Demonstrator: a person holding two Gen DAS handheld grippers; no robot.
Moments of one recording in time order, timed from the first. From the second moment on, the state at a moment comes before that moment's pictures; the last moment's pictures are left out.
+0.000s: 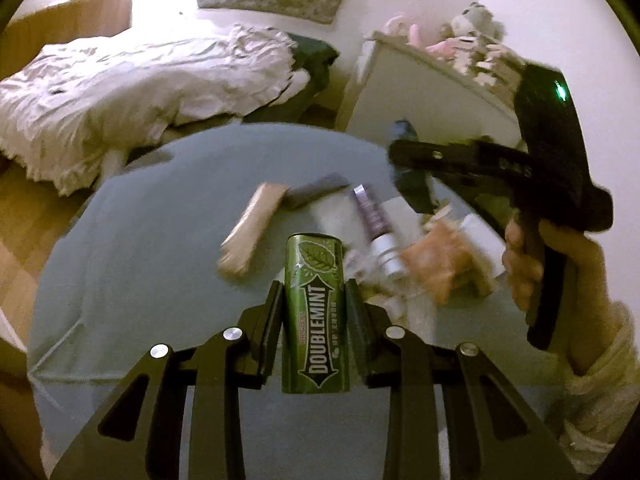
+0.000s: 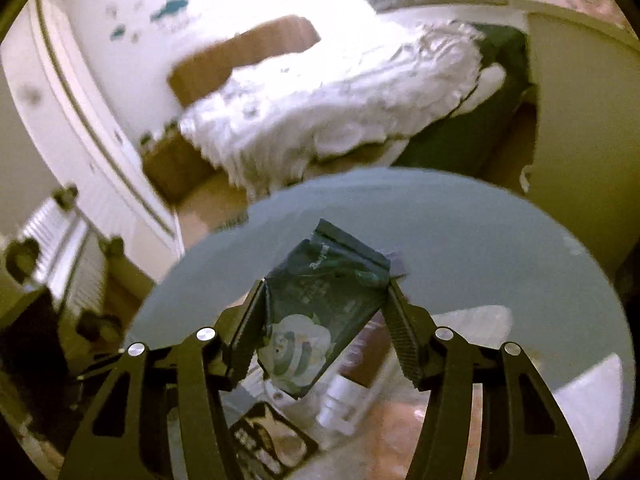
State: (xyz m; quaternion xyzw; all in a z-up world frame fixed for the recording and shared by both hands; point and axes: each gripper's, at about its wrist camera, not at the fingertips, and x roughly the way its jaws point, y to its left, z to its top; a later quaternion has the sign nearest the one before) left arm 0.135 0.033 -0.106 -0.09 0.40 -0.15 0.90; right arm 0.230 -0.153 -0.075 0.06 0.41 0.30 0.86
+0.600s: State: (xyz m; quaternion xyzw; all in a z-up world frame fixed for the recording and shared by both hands) left arm 0.202 -0.137 -0.066 -0.03 0.37 -0.32 0.87; right arm 0.202 -0.431 -0.089 0.22 0.35 0.09 0.91
